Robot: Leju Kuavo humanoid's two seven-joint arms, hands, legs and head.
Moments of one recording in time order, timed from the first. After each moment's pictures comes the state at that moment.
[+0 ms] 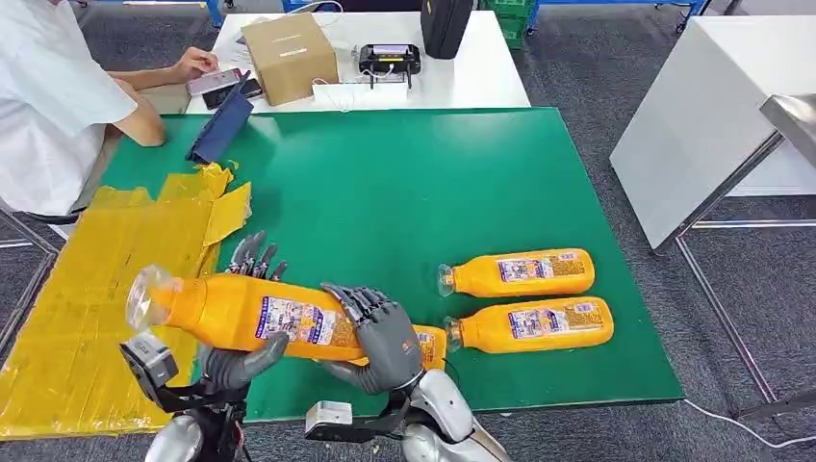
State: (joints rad) left arm 0.04 -0.02 -0.32 -1.67 0.17 -0.03 -0.37; right arm -0.24 0.19 0.80 -1.03 0.81 -0.63 -0.33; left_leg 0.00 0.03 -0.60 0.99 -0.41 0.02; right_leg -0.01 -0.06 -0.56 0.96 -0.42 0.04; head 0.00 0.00
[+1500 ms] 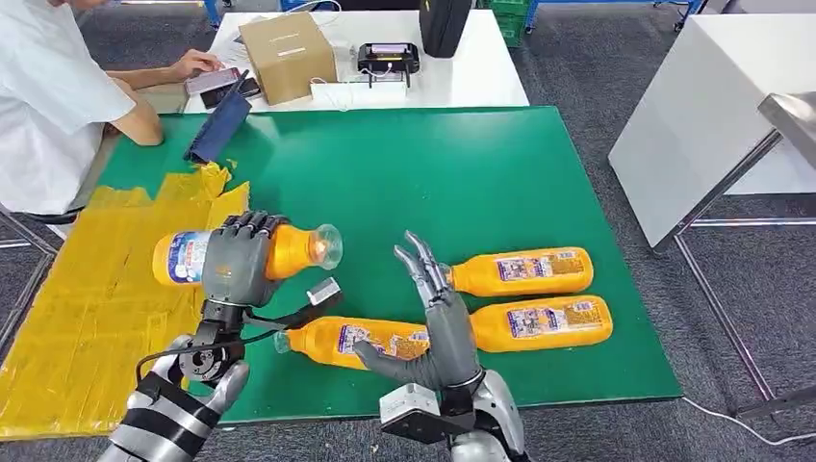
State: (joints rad) left arm -0.34 0.09 -0.48 -1.32 -1.57 0.53 0.34; right arm -0.01 0.10 0.60 -1.61 0.62 -0.42 -0.31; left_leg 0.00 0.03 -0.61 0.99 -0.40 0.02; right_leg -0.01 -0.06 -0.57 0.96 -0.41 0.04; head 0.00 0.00
